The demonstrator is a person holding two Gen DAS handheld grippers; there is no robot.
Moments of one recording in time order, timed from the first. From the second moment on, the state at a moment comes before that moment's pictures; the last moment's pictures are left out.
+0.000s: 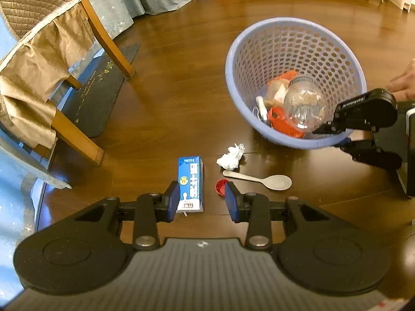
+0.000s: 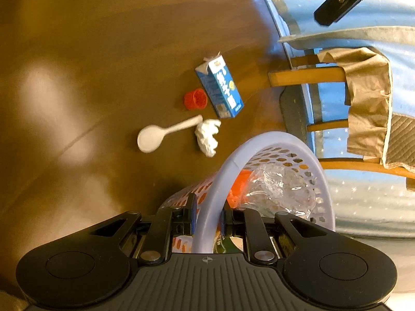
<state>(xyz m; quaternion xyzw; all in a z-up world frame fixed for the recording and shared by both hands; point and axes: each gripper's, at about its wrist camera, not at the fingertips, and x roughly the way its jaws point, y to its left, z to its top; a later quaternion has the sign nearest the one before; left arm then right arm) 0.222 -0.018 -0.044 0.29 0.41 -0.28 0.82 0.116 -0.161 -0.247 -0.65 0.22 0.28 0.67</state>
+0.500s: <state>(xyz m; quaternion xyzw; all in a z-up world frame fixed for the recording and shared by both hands) 0.231 -0.027 -0.094 0.27 0.43 -0.28 0.81 0.156 -0.211 -0.264 -0.69 0.20 0.28 0.63</state>
